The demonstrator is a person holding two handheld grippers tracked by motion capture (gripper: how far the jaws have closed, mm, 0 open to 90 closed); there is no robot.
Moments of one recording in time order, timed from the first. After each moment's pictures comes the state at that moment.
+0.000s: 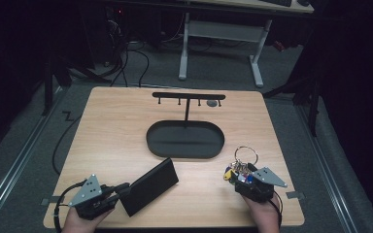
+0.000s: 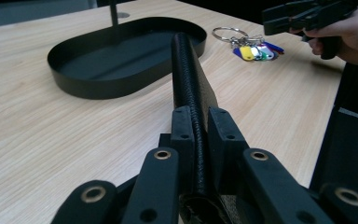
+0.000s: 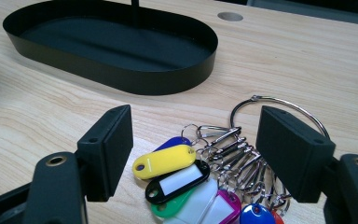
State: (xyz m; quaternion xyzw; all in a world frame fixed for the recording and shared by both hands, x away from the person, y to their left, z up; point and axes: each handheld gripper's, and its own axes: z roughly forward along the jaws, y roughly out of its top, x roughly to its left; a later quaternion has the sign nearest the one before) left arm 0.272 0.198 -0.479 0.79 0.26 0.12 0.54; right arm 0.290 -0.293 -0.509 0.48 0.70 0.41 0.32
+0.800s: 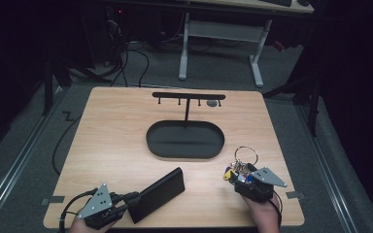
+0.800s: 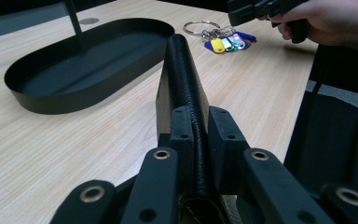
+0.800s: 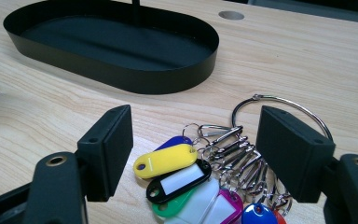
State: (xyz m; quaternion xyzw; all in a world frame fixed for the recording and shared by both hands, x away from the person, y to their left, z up) left arm 0.254 0.178 -0.477 0.82 0.20 0.13 0.53; right arm 0.290 -0.293 -0.509 0.48 0.71 0.41 0.31
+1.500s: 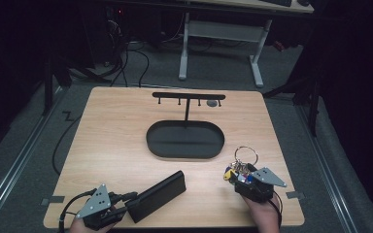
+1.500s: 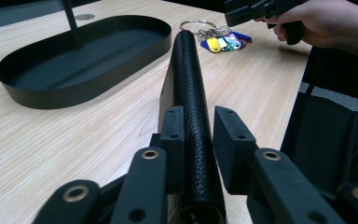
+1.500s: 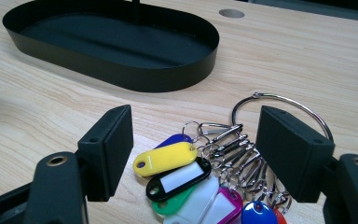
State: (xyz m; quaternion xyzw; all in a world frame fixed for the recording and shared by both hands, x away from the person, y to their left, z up) left arm 0.254 0.180 -0.479 0.81 0.21 0.12 0.53; right arm 0.290 -0.292 -0.510 0.48 0.71 0.41 0.31
